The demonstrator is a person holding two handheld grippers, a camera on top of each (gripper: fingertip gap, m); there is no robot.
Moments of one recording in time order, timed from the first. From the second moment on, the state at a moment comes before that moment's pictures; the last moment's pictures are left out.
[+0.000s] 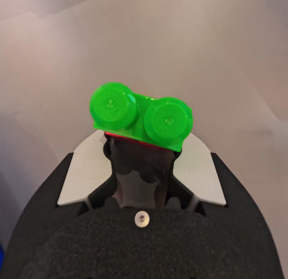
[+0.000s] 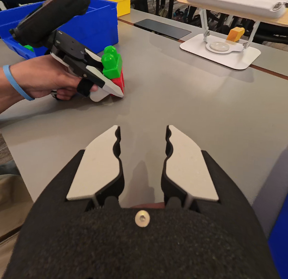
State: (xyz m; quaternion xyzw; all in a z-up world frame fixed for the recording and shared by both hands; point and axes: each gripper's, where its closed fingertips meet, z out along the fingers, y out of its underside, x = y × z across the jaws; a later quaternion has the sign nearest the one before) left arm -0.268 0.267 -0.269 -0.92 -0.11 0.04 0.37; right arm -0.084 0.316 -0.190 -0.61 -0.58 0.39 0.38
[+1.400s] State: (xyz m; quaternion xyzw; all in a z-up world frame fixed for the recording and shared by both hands) left arm -0.176 0.244 -0.211 -0.89 0.04 0.06 0.45; right arm -0.156 0.236 -0.126 -0.50 -0.66 0.51 0.25
